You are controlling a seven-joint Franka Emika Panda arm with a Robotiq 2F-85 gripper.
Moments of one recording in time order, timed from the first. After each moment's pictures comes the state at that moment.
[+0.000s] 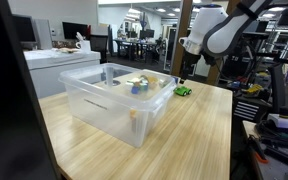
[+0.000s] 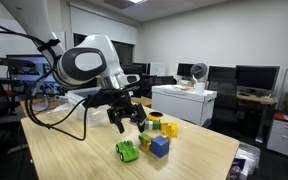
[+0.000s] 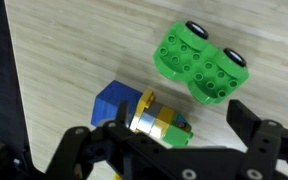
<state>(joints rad) -0.21 0.12 -0.36 -2.45 -0.46 2.88 -0.28</state>
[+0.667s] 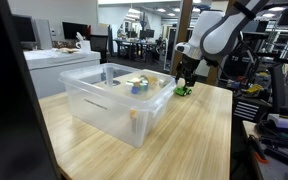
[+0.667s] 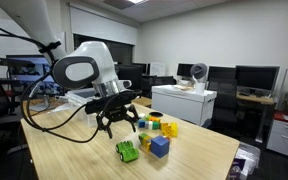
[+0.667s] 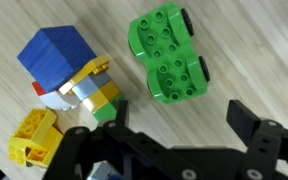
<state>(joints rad) -0.41 0.11 -0.11 -2.52 -0.23 2.92 -1.01</state>
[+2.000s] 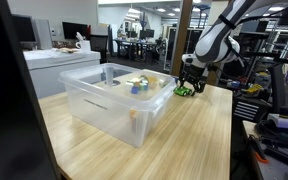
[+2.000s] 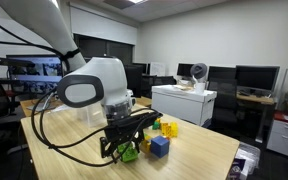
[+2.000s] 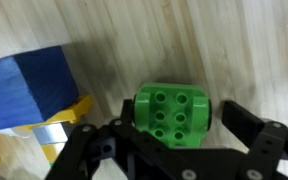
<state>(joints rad) -0.72 0.26 0.09 -2.44 0.06 2.90 -1.80</state>
